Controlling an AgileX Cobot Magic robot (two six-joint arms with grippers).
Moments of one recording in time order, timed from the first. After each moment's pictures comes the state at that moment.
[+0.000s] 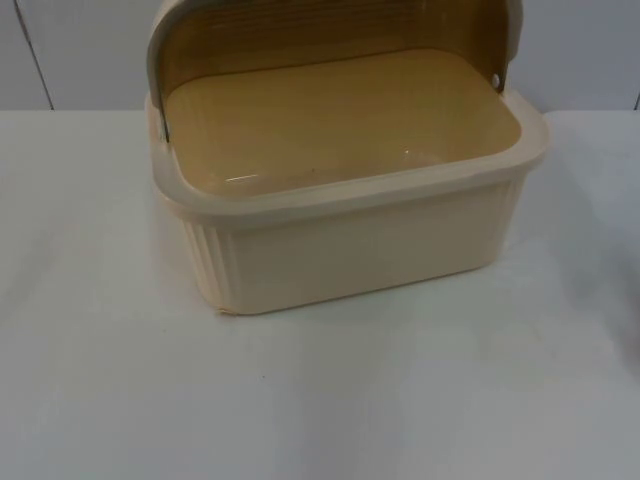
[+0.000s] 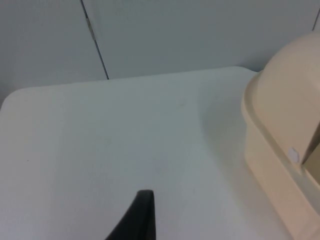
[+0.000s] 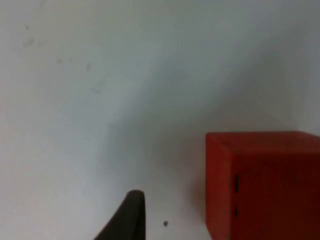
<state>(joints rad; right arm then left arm) 0.04 1.83 -0.89 0.12 0.44 -0.74 -0.20 1.04 -0.84 0.34 0.47 -0.34</state>
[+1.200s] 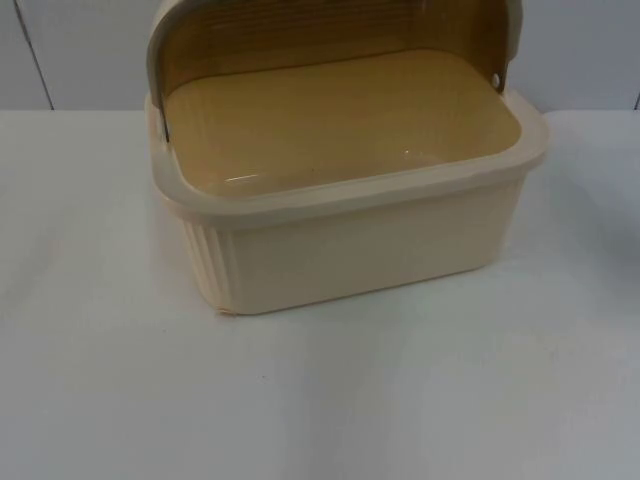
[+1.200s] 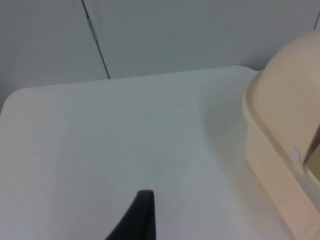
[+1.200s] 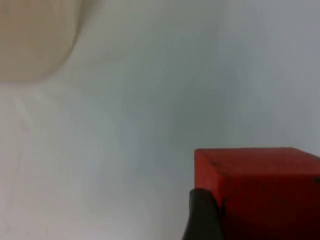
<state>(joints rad) 0.04 1.57 -0.89 0.12 0.30 -0.46 -0.20 1.04 -0.84 0.34 0.47 -0.34</state>
